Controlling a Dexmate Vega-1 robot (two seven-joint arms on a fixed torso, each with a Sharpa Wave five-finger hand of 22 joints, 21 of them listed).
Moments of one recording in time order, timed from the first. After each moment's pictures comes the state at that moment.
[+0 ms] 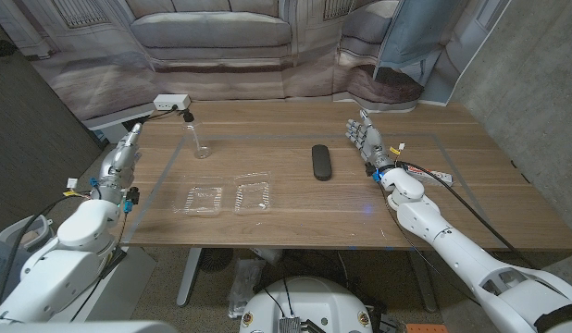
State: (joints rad) left arm 1.50 0.67 -0.25 -1.87 -0.55 -0.05 0.28; left_hand 0.42 -0.09 0.06 0.04 0.28 -0.15 0.04 0.19 0.19 -0.14 0.04 0.20 0.19 -0.15 0.06 0.19 0.18 -0.17 0.06 0.27 0.18; right arm -0.79 -0.39 -0.43 -1.20 0.64 0.35 0.09; right_hand 0.11 -0.06 0.20 -0.05 0.24 0.17 0.04 0.20 0.18 0.17 0.04 0.22 0.18 0.07 0.01 0.20 0.18 0.11 -0.04 0.21 0.18
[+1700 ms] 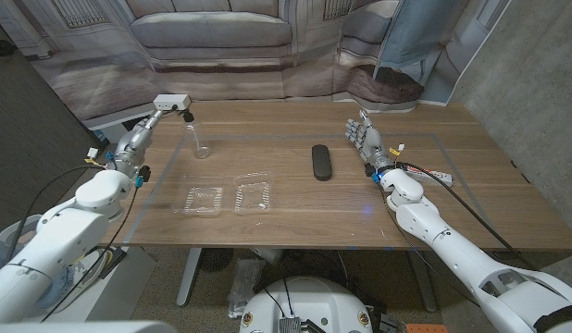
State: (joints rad) left arm 1.28 0.81 -0.11 -1.80 -0.56 0.12 0.31; left_hand 0.49 -0.11 0.03 0.00 0.31 -0.17 0.07 0.19 0.19 -0.11 0.05 0.21 0.19 -0.11 0.08 0.19 0.18 -0.16 0.10 0.25 0.18; right arm -0.79 -0.39 -0.43 -1.20 0.64 0.36 0.09; right_hand 0.11 -0.06 0.20 -0.06 0.24 0.17 0.04 0.20 0.18 0.17 0.04 0.22 0.18 0.07 0.01 0.20 0.18 0.11 -0.04 0.20 0.18
